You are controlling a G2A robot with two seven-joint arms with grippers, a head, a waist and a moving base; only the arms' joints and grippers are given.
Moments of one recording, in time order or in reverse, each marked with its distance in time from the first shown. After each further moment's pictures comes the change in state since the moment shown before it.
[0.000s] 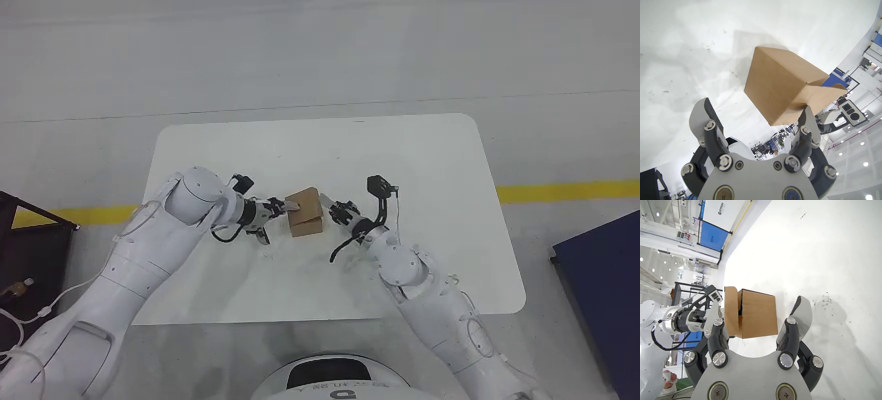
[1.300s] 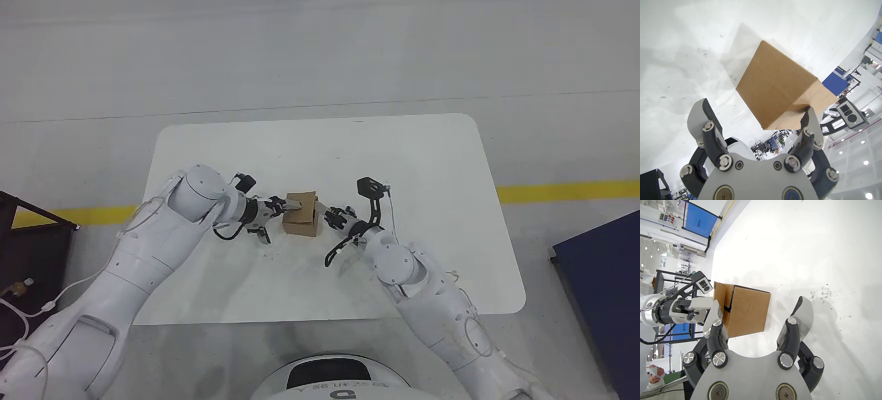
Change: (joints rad) left arm -0.029 -0.020 0.026 0.050 -0.005 -0.021 -0.013; right arm 0.014 0.006 -0.022 -0.010 -0.072 0.053 0.083
